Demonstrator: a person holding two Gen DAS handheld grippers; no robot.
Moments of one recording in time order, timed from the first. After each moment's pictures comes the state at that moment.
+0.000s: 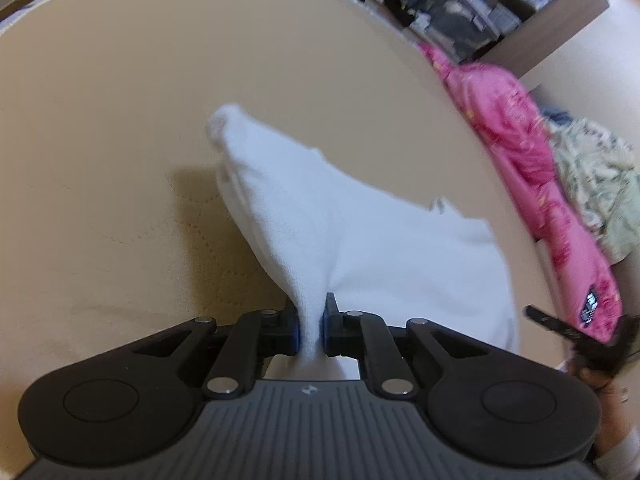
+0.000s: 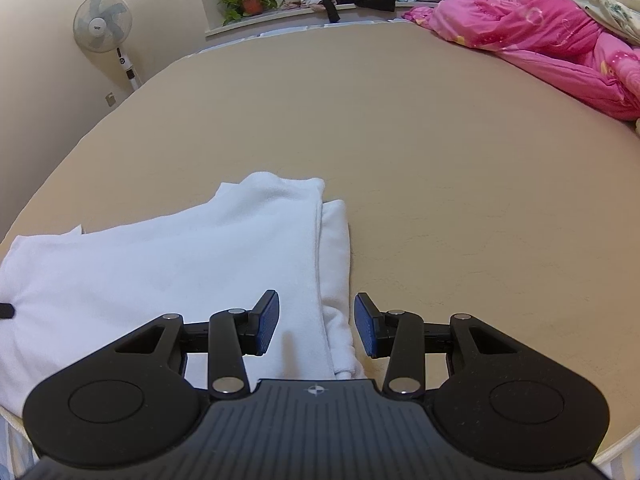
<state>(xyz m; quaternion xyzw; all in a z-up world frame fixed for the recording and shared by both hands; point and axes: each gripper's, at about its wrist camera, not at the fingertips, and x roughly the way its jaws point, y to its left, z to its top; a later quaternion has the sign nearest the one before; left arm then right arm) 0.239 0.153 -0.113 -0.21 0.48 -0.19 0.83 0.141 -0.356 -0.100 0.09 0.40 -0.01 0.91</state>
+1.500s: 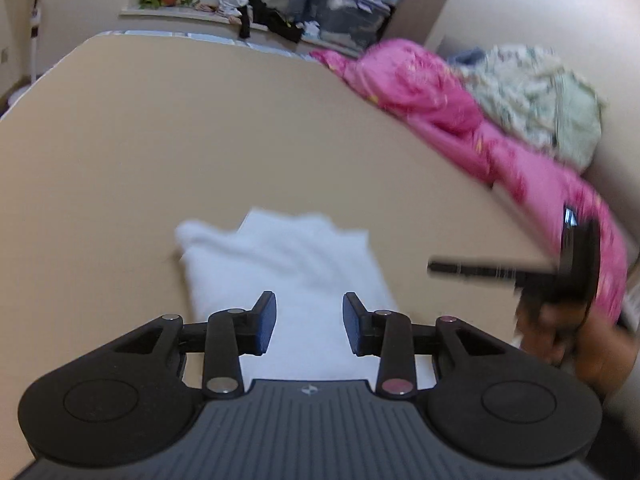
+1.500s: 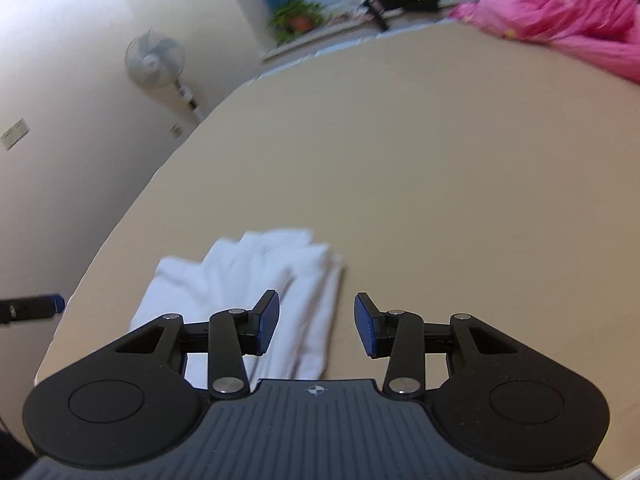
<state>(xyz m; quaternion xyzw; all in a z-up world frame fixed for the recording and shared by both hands) 0.169 0.001 -0.015 -0.05 0.40 -0.27 0.88 0.148 -0.349 -0.084 0.18 0.38 0.10 0.90</state>
